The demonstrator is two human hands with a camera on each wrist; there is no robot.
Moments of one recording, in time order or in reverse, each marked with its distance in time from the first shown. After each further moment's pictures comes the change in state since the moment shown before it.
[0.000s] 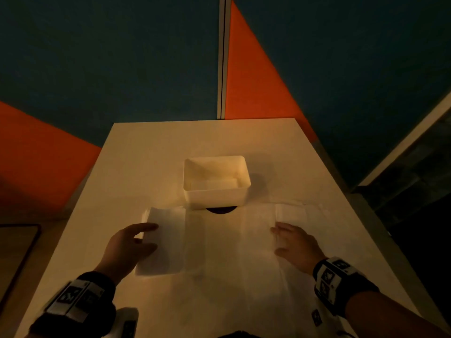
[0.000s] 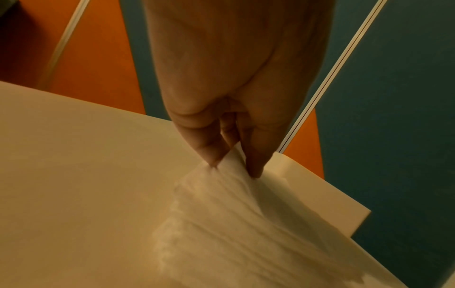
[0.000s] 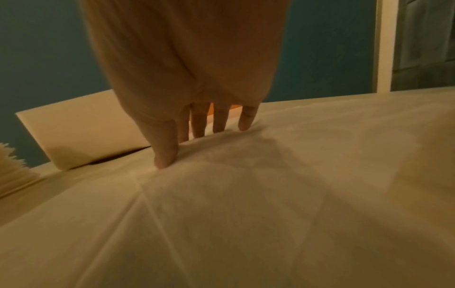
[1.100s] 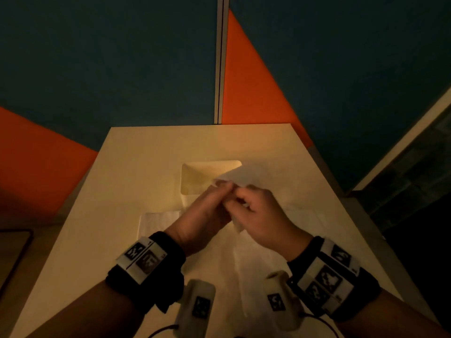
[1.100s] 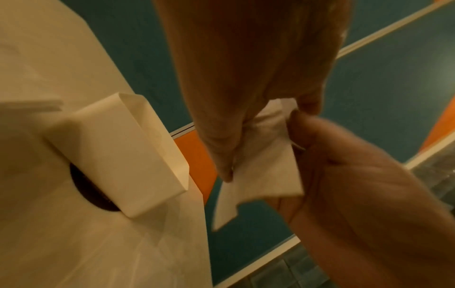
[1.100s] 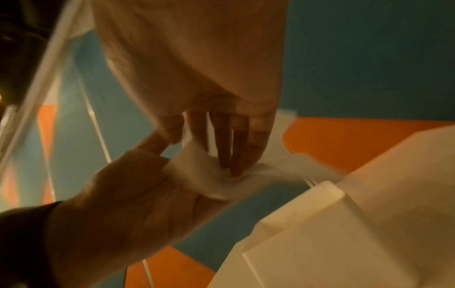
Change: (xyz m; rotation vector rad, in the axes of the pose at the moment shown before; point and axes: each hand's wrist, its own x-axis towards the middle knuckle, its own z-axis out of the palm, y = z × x) left_hand -0.026 0.137 0.068 -0.898 -0.634 0.265; right_hand -0.033 -0.144 -0.090 0.619 0.358 -0.533
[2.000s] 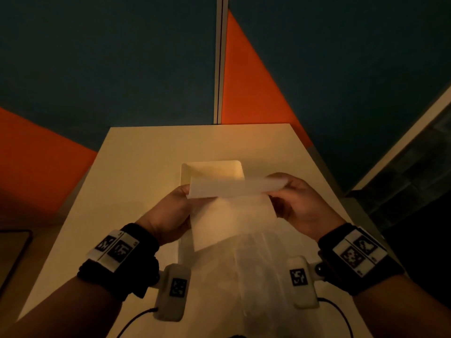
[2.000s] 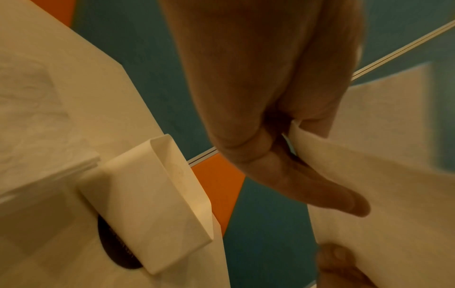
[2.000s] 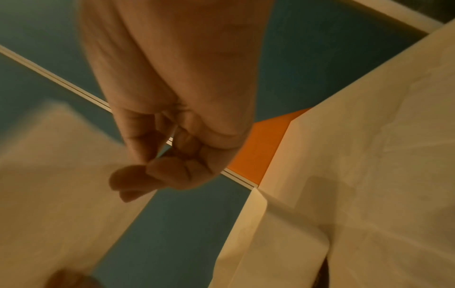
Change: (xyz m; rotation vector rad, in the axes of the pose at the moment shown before) left_hand -0.007 0.021 -0.035 0.112 0.043 -0.024; right_hand -0.001 0.027 -0.055 0.726 0.059 0.476
